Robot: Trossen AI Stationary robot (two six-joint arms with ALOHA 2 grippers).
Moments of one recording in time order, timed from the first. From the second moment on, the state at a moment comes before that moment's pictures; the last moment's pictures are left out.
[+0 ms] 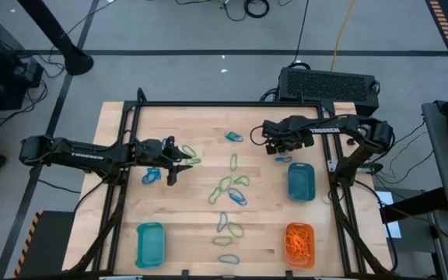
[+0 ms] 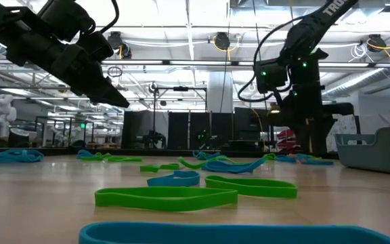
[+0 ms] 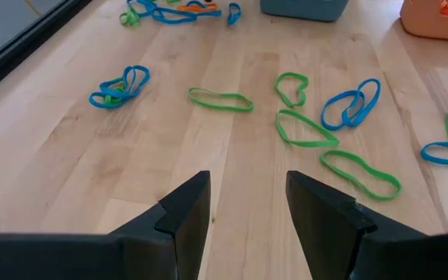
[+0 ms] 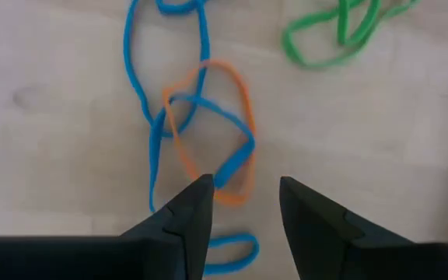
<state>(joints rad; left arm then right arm) 0.12 0.98 0.32 0.17 0.02 -0.01 -0.42 1.62 0.92 -0.91 0.22 1.01</state>
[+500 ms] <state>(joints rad) 0.12 0.98 0.32 0.17 0.02 -0.02 -0.41 1.62 0.83 -0.78 0.18 1.02</state>
